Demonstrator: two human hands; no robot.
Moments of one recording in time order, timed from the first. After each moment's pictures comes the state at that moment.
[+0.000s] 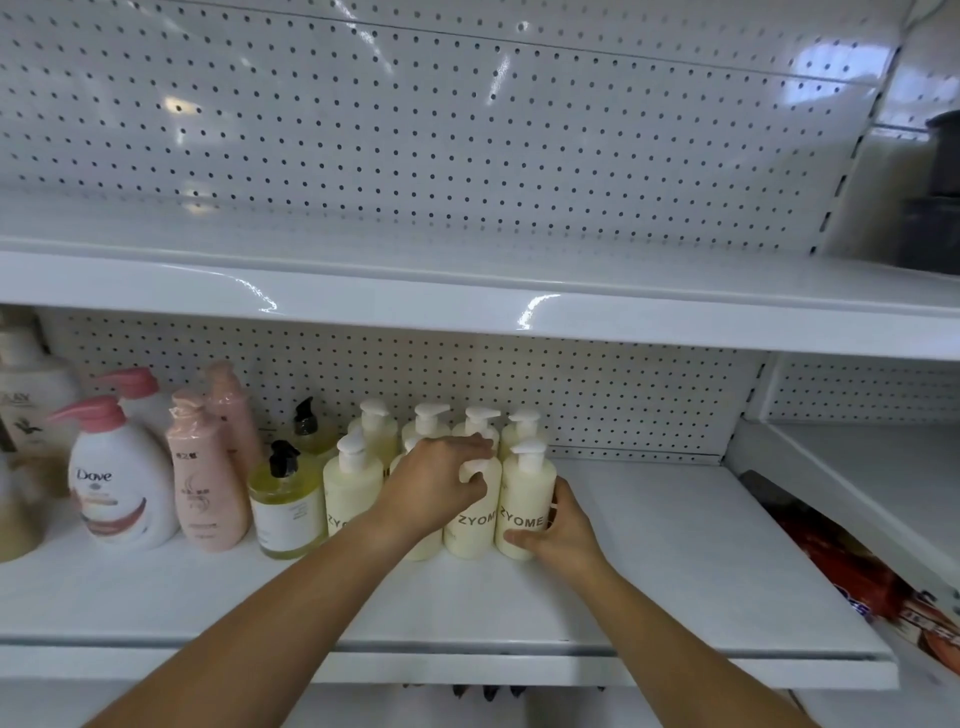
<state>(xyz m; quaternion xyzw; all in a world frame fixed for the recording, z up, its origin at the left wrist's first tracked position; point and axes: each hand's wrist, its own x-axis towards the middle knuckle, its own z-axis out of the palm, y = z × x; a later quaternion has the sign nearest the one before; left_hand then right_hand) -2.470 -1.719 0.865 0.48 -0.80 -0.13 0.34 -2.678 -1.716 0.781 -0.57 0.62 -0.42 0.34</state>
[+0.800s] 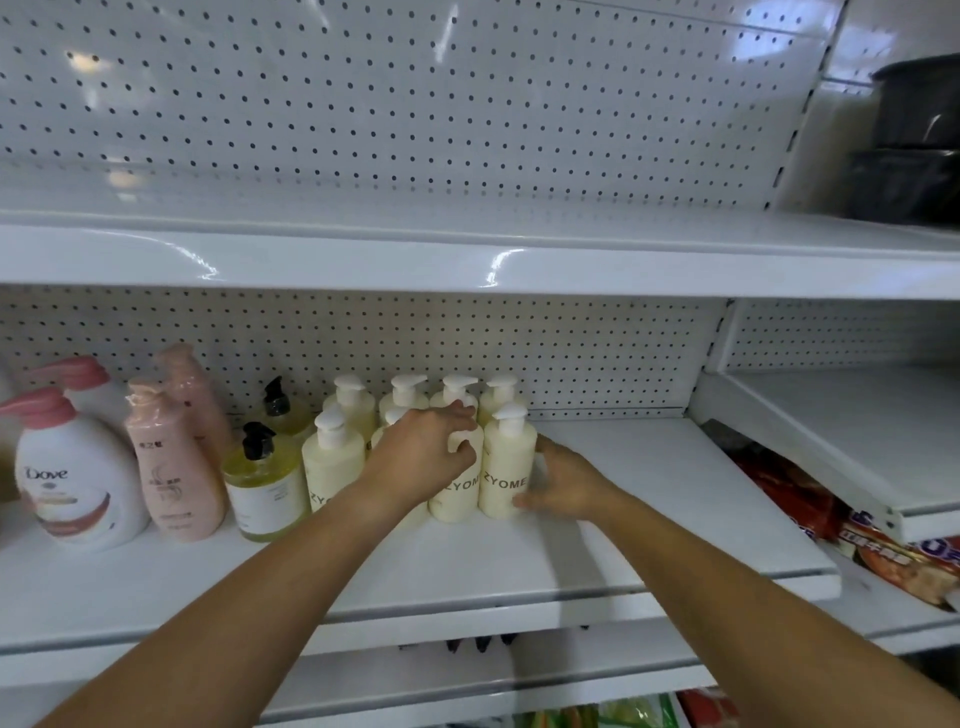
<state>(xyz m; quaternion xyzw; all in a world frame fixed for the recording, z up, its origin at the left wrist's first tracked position) -2.470 -1.719 0.866 0.47 -0.82 -0.11 0.30 -2.693 -1.699 0.834 -0.68 0.66 -0.19 0.25</state>
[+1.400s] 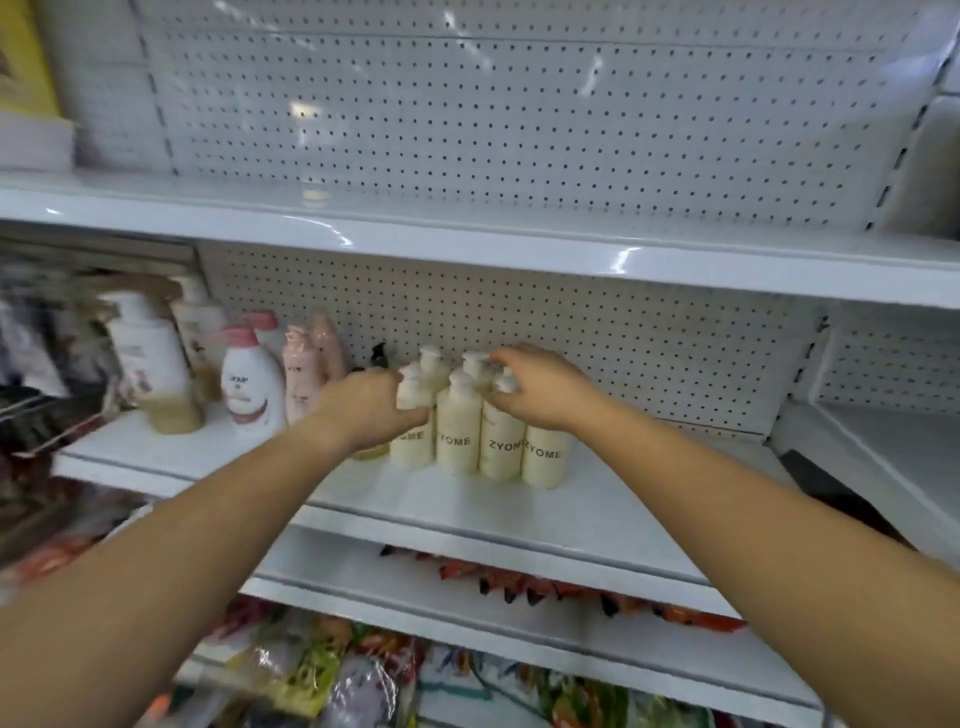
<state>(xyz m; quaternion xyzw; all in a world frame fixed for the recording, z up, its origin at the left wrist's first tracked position) -2.407 -1.601 0.928 0.70 -0.71 0.01 0.12 -2.633 -1.652 0.948 -0.86 0.49 -0.15 0.00</state>
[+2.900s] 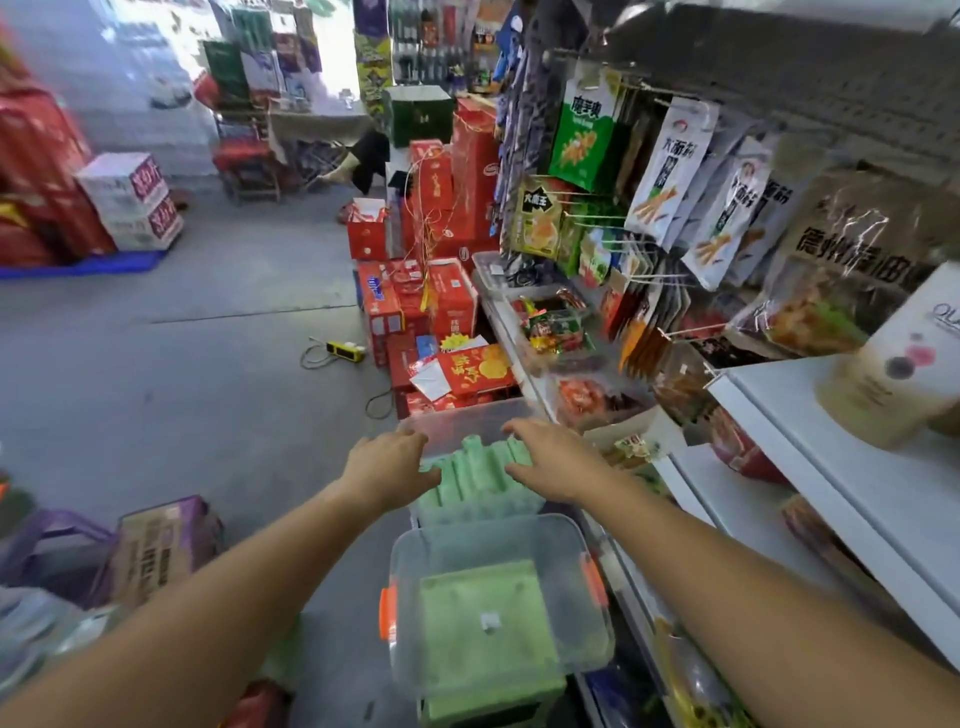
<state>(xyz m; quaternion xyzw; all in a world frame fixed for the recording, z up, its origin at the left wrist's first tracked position) -1.890 -1.252 0.684 0.96 -0.25 -0.10 0.03 -1.958 -1.472 0.704 -0.99 0.00 0.09 0.12</state>
